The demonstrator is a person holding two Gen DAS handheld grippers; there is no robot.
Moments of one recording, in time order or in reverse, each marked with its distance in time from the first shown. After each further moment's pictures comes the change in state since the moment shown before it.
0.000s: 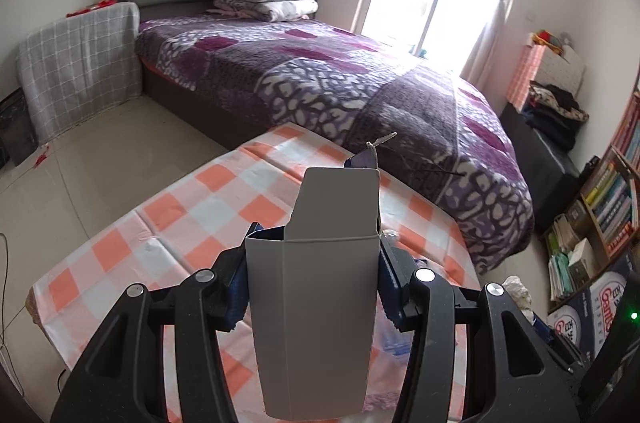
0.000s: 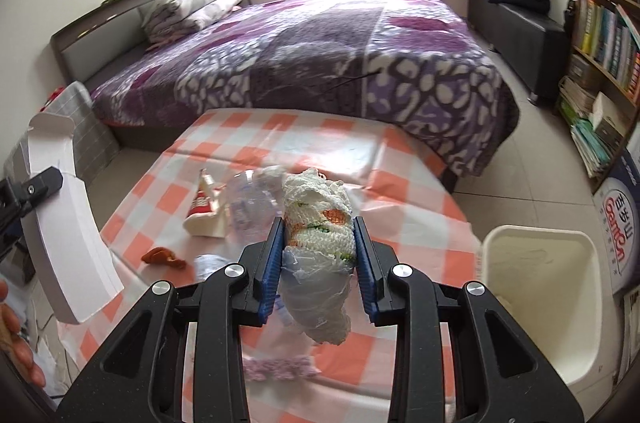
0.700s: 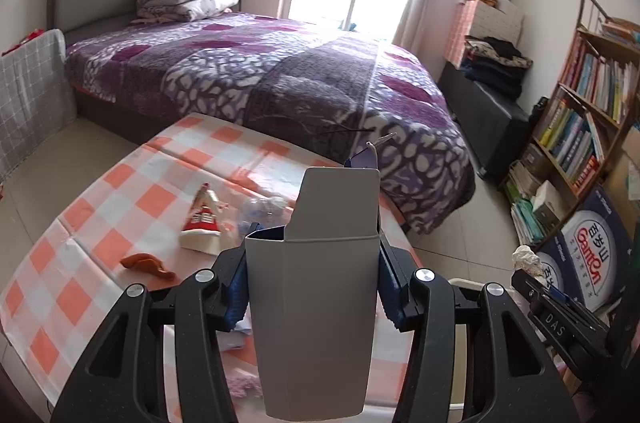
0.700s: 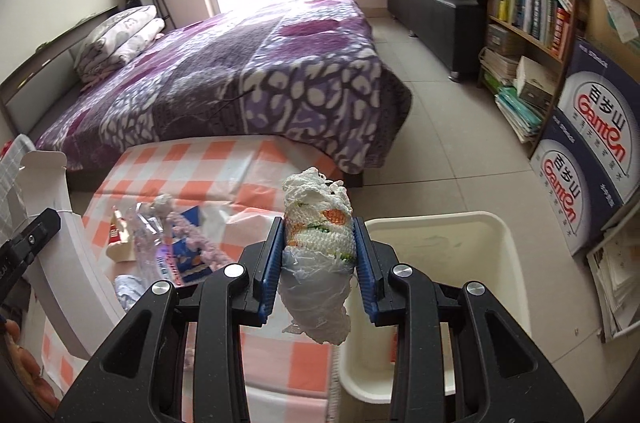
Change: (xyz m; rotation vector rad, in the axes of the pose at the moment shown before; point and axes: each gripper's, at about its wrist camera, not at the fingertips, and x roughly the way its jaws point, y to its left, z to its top) left arm 0.008 -0.124 -0.042 0.169 0.046 -0.163; right arm -0.037 -0.124 0.000 0.171 -0.020 -0.192
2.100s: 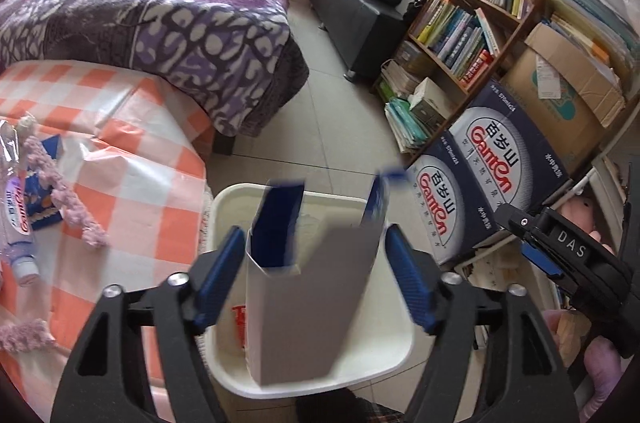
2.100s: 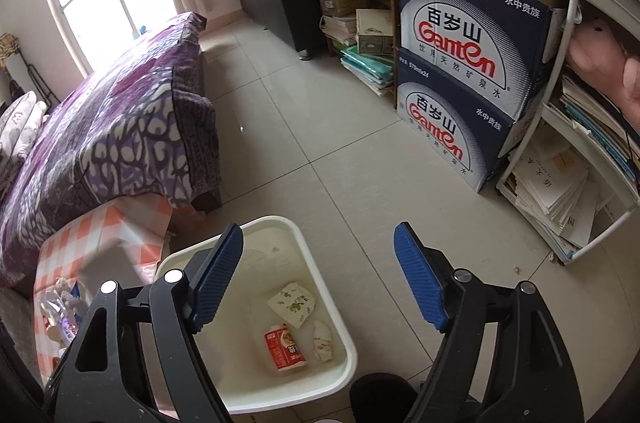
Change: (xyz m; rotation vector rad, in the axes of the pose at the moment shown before) left arm 0.074 -0.200 -0.087 0.137 0.285 -0.430; right arm -0.024 -0.211 -0.008 0.366 0.010 -0.290
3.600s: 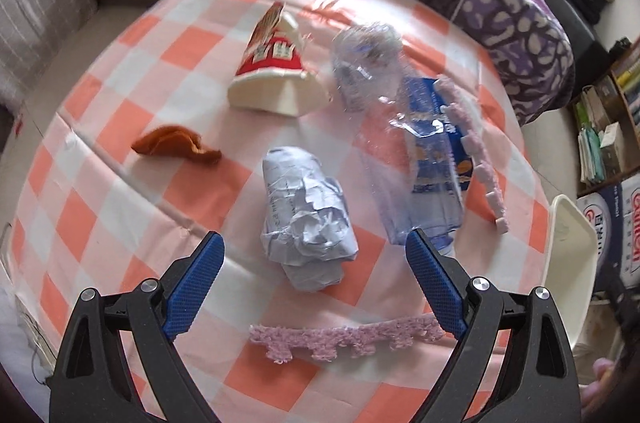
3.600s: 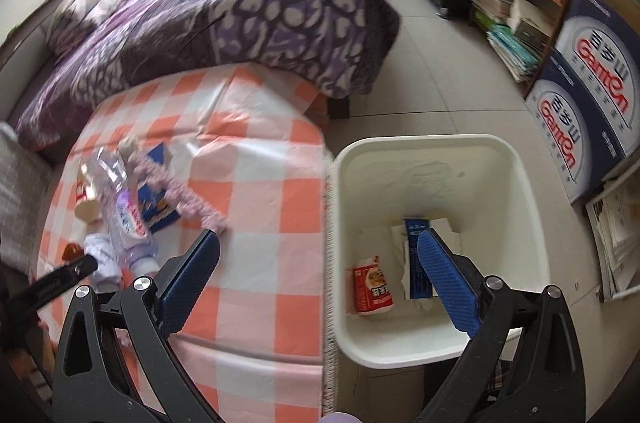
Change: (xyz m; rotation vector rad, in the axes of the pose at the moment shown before) left arm -0.093 0.280 -0.019 -0.361 0.236 0.528; right arm 0.010 0.204 -0.111 -0.395 0.210 0.206
